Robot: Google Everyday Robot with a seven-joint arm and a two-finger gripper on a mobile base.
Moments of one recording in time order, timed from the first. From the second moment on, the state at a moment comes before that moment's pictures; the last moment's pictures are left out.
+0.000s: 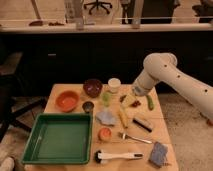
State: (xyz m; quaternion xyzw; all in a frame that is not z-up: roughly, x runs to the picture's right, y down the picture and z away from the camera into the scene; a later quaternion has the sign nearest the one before) arm 0.130 0.067 0.722 -0.34 -0.01 0.43 0.83
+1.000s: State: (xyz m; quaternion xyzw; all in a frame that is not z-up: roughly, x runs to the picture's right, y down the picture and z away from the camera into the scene) arm 0.060 0.135 0.801 -0.37 0.08 0.52 0.77
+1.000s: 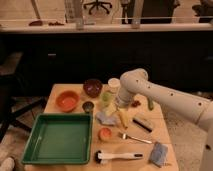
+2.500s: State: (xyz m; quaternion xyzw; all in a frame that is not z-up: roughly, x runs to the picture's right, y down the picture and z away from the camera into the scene) arm 0.070 0.147 0.839 -0.37 0.15 0.58 0.71
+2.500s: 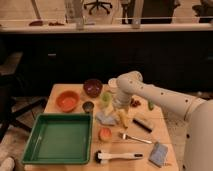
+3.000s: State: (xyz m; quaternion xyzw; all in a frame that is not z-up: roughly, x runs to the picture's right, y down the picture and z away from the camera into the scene) arm 0.084 0.154 0.862 -0.36 0.15 0.61 0.69
